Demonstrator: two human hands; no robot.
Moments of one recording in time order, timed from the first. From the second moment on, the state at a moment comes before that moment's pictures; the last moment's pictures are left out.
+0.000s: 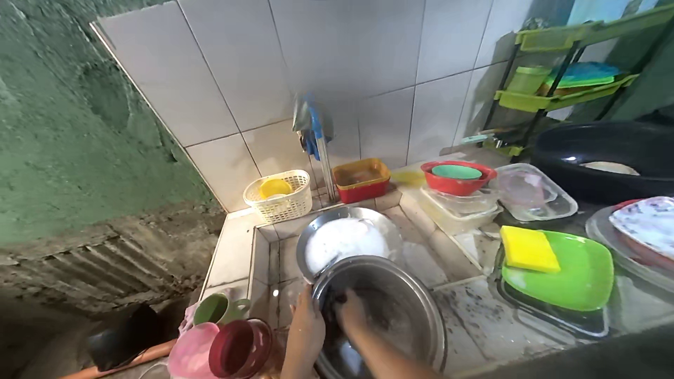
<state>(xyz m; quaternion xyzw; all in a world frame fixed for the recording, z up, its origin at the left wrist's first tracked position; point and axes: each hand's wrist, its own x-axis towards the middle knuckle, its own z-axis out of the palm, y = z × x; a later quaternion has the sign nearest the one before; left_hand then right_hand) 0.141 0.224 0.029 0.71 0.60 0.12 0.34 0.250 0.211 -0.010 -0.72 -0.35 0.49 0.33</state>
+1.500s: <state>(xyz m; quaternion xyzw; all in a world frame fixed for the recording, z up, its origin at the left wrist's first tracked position) 0.137 0.241 0.016 0.69 0.56 0.21 0.41 0.248 0.227 -0.012 -0.55 0.03 0.39 0.74</state>
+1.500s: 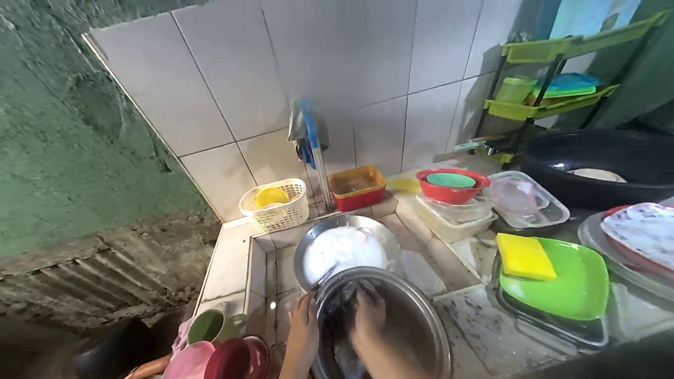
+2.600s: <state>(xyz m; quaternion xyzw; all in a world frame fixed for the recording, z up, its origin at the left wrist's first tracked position) 0.145 0.220 0.003 0.62 0.59 0.36 0.37 0.287 0.200 -0.010 -0.53 -0.53 0.59 0.29</state>
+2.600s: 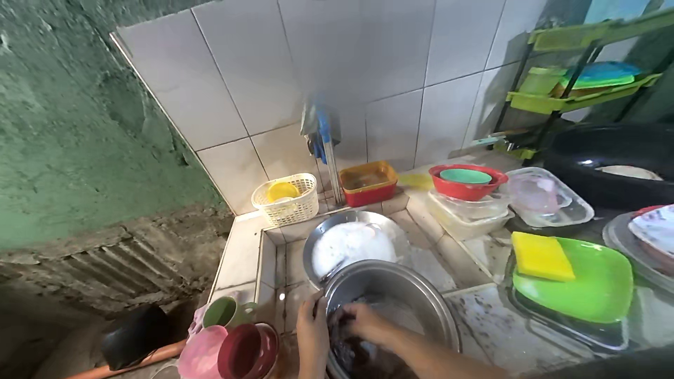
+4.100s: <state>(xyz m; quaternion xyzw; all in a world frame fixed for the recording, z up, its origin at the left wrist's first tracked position) 0.119 0.220 0.024 0.67 0.61 0.20 0.39 0.247 0.187 0.005 -0.50 -0.82 0.29 -0.03</state>
